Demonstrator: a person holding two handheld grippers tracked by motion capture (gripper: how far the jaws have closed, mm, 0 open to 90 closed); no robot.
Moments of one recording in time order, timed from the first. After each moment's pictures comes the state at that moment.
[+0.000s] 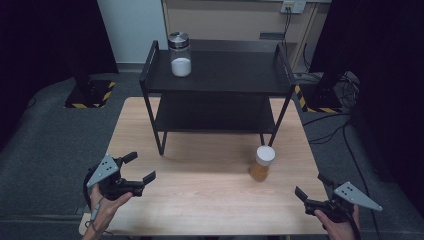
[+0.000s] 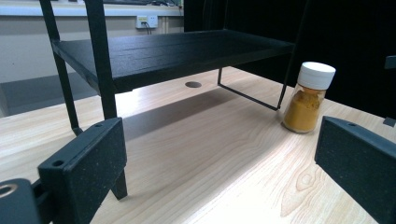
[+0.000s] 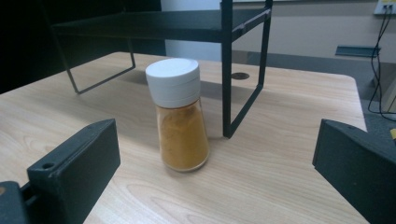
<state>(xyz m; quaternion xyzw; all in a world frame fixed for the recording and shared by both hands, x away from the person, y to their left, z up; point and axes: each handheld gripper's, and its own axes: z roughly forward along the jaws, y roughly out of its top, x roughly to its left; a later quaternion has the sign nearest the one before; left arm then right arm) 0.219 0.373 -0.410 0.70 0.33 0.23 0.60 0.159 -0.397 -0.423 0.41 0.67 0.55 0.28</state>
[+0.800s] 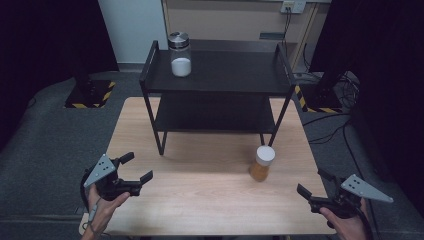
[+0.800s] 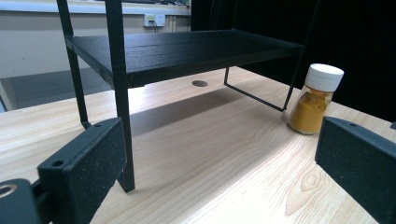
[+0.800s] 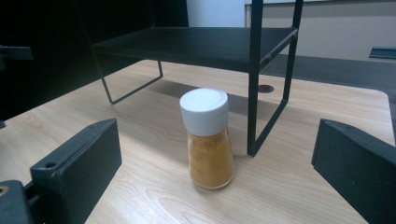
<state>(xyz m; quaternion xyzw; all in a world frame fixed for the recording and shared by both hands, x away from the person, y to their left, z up) 0.215 0.376 -0.411 0.69 0.35 0.23 0.60 0.167 -0.408 -0.376 0.39 0.69 0.57 0.24</state>
